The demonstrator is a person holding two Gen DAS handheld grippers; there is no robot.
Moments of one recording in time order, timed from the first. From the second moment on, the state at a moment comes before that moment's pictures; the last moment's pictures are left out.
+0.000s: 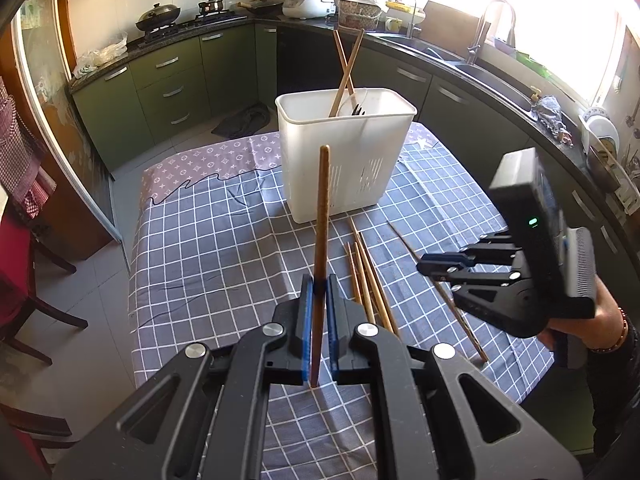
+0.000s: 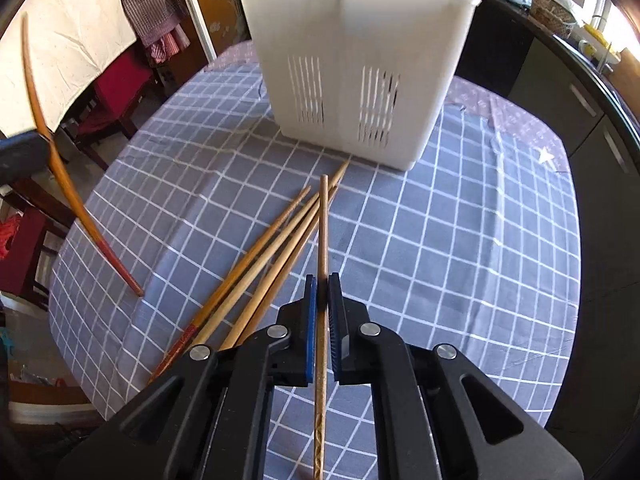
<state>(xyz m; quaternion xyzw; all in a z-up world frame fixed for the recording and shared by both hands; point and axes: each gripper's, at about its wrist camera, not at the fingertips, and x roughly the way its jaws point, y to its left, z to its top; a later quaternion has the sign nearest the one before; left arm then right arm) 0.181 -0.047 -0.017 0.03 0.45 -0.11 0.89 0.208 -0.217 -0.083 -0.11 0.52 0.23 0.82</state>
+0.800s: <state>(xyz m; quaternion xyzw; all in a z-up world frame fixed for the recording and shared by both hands) 0.175 -0.053 -0.009 0.04 0.44 -0.11 0.89 0.147 -0.280 0.009 -0.06 0.40 0.23 0.89</state>
